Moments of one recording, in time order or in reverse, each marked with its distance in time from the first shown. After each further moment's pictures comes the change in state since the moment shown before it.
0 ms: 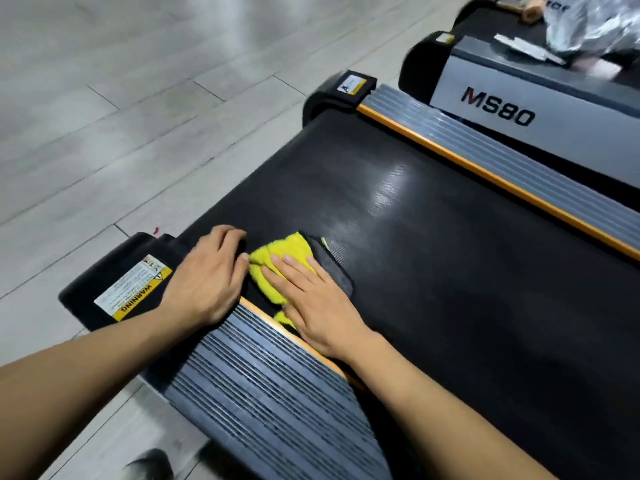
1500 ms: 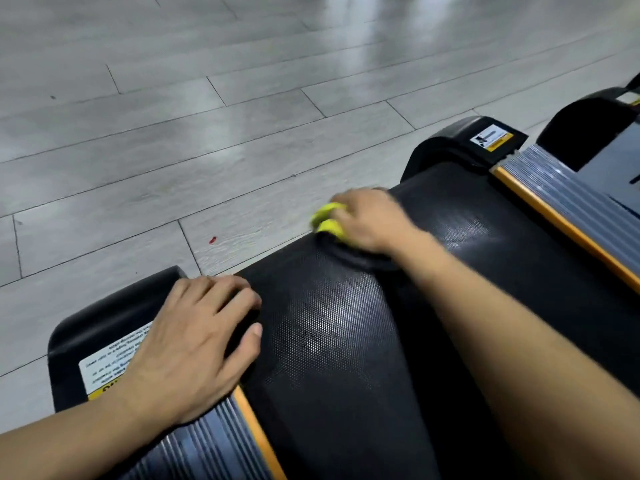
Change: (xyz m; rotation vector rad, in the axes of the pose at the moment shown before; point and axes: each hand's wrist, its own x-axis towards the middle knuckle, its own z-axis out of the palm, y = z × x) left_hand 0.018 -0.036 -0.011 0.203 0.169 -0.098; right_hand 0.289 0.130 -0.026 -0.046 -0.130 -0.077
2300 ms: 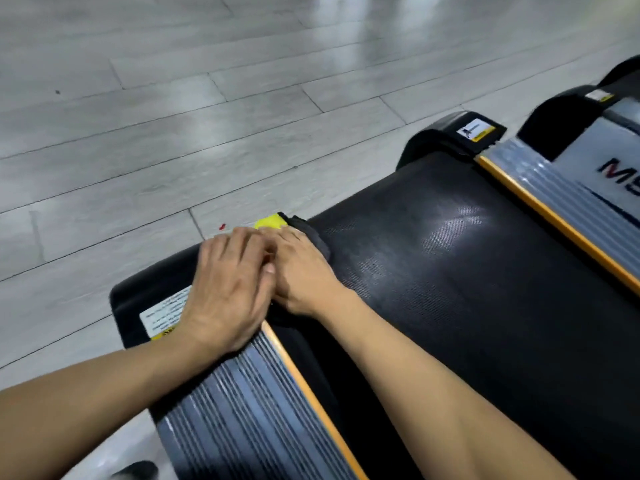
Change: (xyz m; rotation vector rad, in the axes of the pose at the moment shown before) left_hand -0.001 0.003 -0.002 -0.091 0.228 -0.079; right_hand -0.074 -0.153 0.049 0.177 0.081 -0.242
